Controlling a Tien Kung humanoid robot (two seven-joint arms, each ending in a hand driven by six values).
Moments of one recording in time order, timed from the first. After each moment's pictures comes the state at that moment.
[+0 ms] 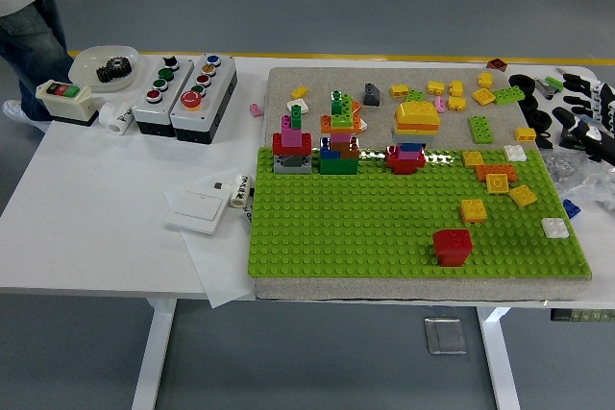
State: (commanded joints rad) left arm -0.11 0.16 -0.19 -0.32 0.15 0.27 0.00; right arm 0.28 -0.69 1.07 1.39 -0.95 -0.27 0.25
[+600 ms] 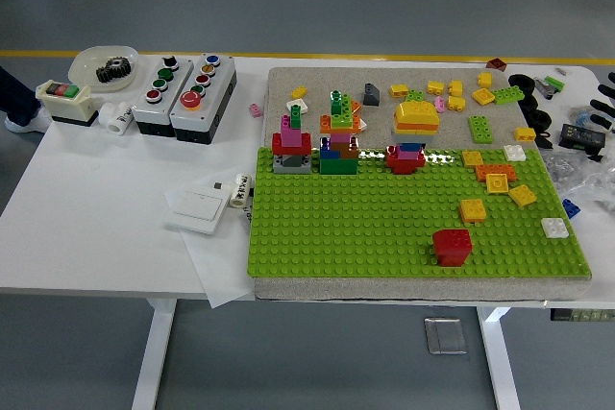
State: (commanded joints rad) left arm -0.11 0.16 -0.19 -0.32 0.14 0.27 -0.01; right arm 0.28 -0.69 1.11 1.36 -0.54 -0.20 0.22
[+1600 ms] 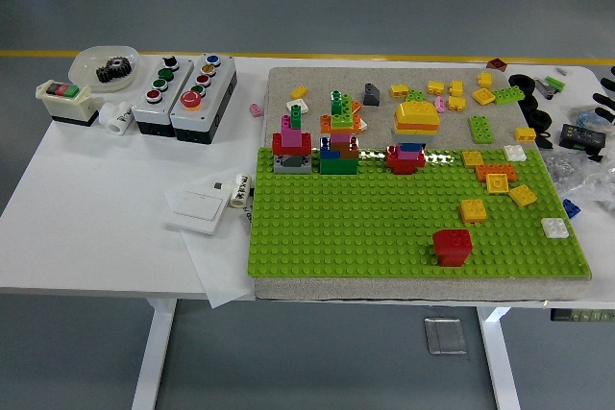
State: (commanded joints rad) left arm -0.11 0.15 -0.21 -0.31 0.16 0.27 0.00; right arm 0.29 -0.67 1.11 1.33 -0.55 -0.22 0.22
